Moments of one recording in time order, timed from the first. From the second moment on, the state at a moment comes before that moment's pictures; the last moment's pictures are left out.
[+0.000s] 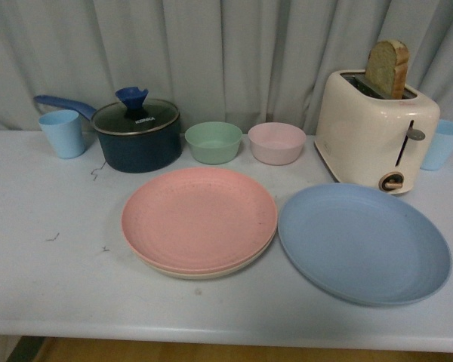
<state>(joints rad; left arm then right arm) 0.00 0.01 0.01 0.00 0.00 -0.01 -0.39 1.34 0.26 1.10 -0.47 0.22</state>
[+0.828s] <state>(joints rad) 0.00 0.01 0.01 0.00 0.00 -0.01 -0.03 2.02 0.69 0.70 0.14 0.37</state>
